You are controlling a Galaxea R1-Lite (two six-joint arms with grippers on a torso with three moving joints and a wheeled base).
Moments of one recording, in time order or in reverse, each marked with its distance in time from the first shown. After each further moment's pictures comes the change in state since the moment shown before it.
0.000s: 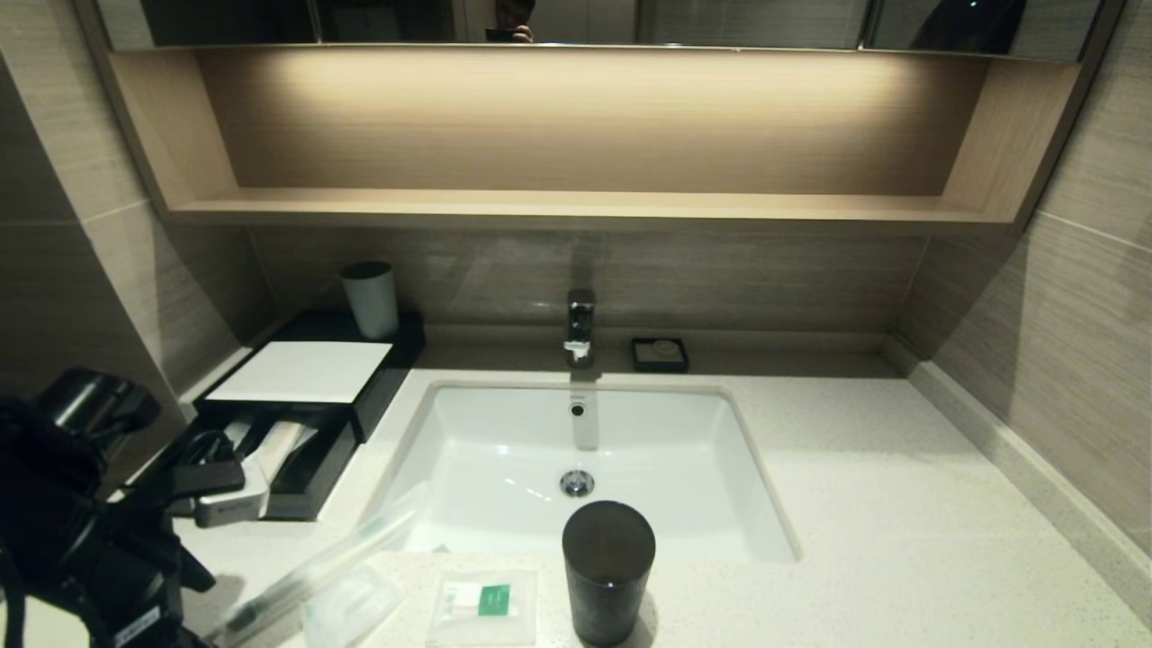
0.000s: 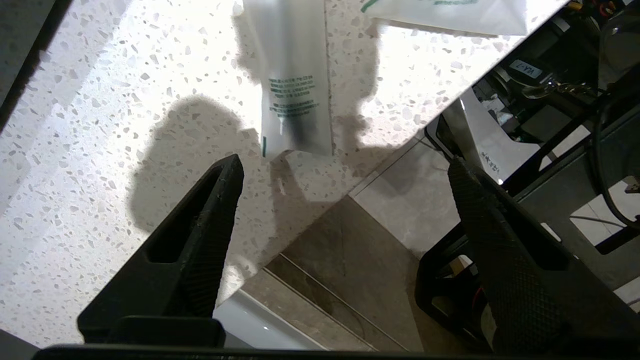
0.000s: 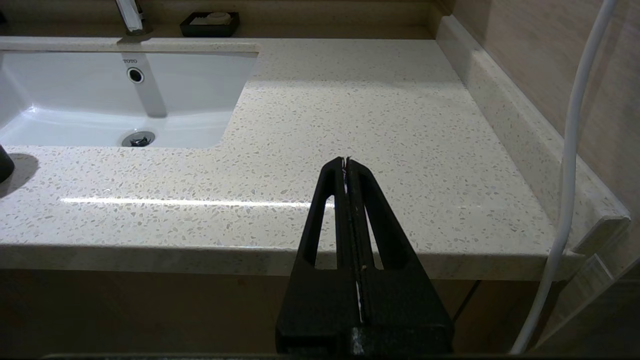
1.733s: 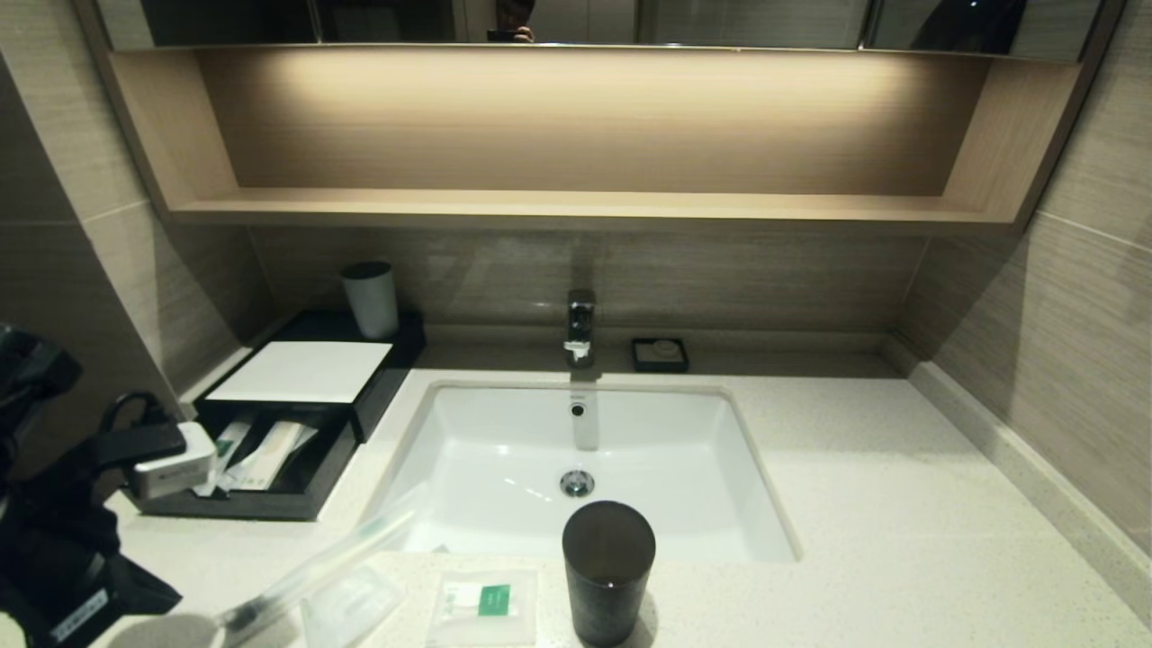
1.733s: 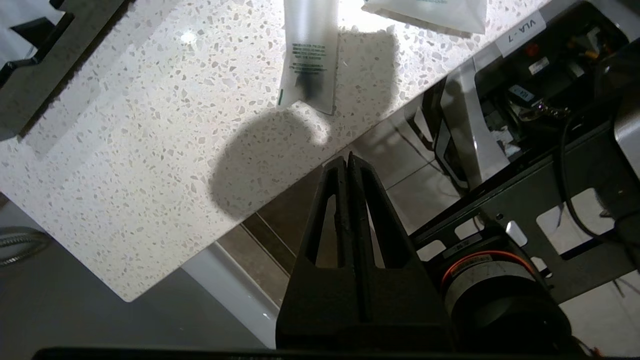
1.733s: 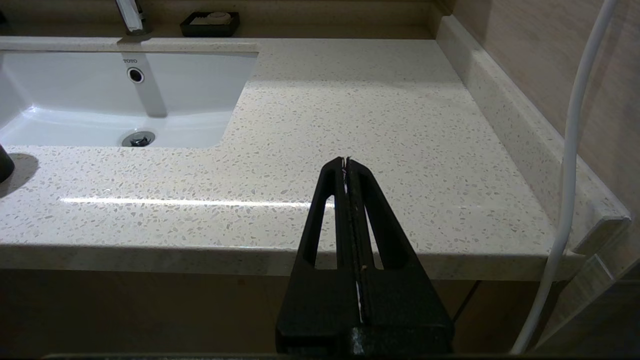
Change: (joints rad) left arm -0.001 -0.191 -0.072 0.124 0.039 -0.140; right arm 0.000 0.000 0.000 0.000 0.000 0.000
